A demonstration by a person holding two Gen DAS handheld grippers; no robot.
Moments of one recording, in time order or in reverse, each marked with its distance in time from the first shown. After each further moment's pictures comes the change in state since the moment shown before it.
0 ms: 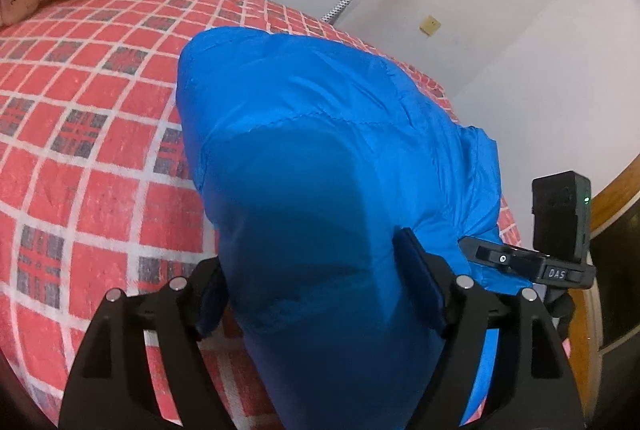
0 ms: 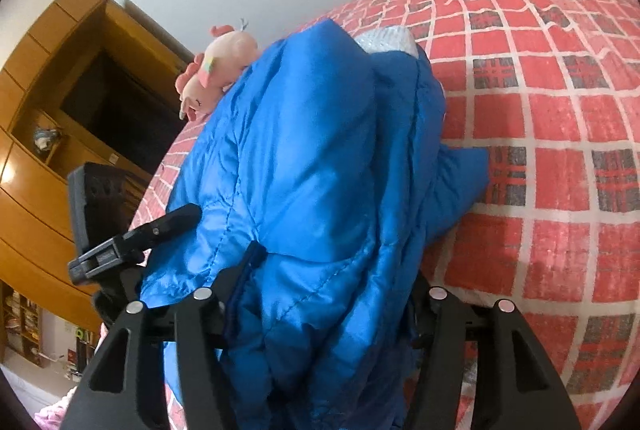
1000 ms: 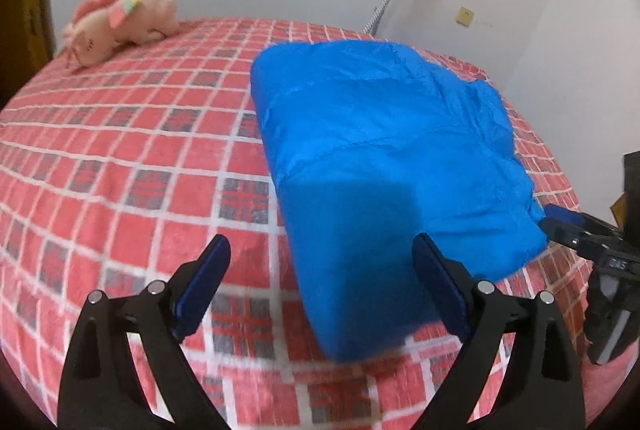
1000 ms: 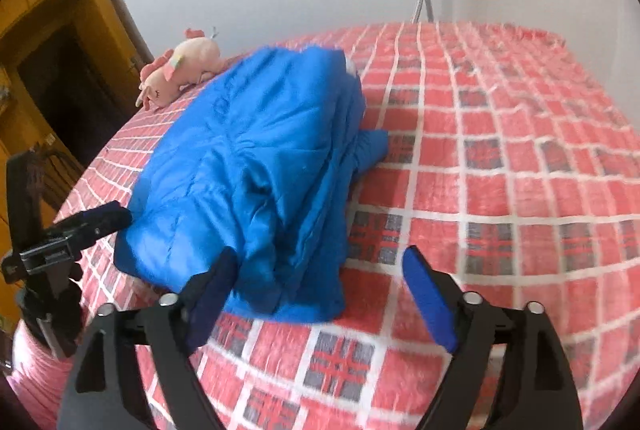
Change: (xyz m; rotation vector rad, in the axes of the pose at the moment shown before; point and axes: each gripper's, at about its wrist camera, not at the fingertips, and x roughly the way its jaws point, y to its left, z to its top) left arm -0.064 -0.037 -0.066 0.122 -0.088 0.326; right arm -0.080 0.042 -0.072 -0.151 -0.170 -0.351
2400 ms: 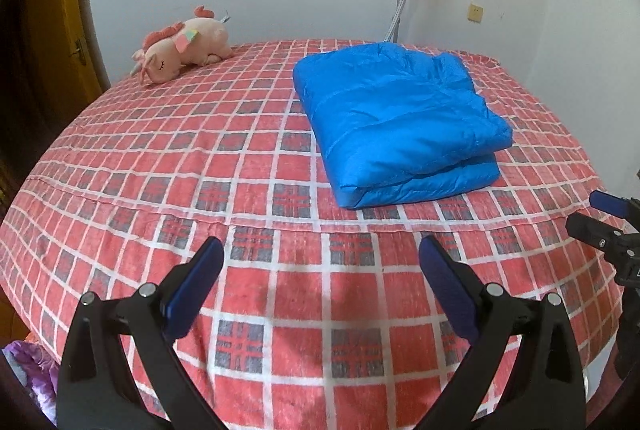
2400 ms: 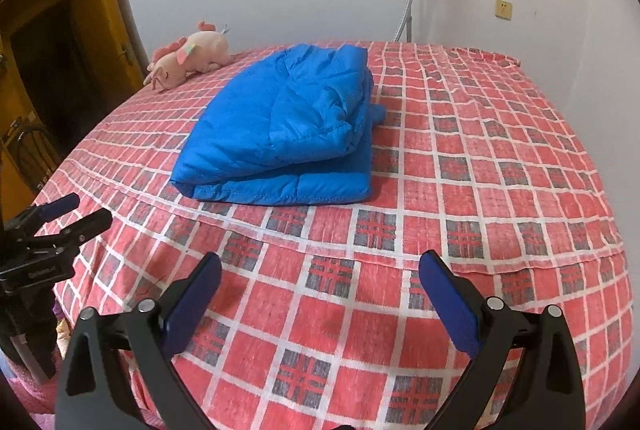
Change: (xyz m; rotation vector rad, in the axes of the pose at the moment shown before) left arm -0.121 -0.036 -0.090 0.062 -0.061 0.206; right arm -0.092 0.076 -0.086 -0.036 -0.039 -0.139
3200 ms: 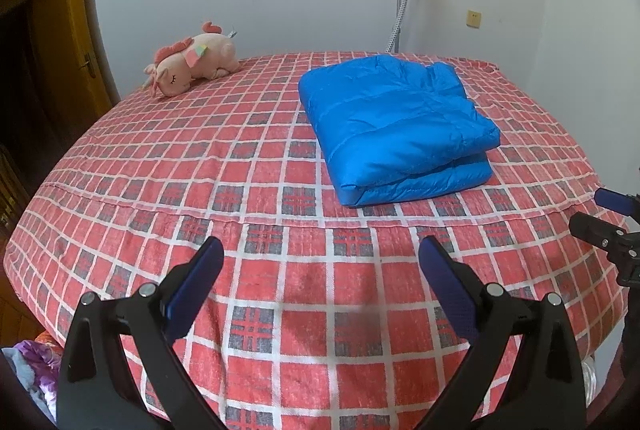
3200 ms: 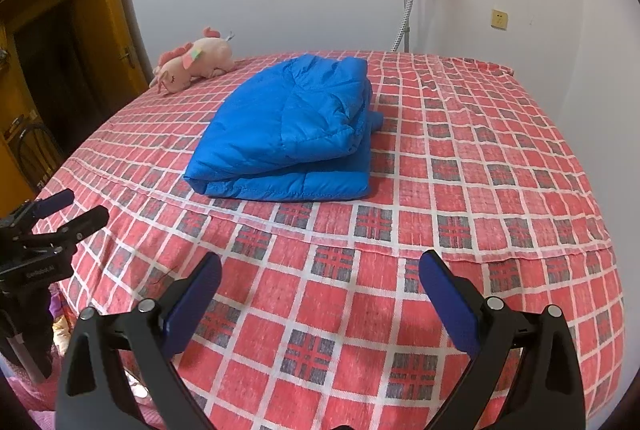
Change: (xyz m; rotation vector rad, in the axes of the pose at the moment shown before) left arm -0.029 -0.005 -0.008 0.015 -0.040 0.034; right arm -0.021 0.004 -0.009 -0.017 -0.017 -0.004
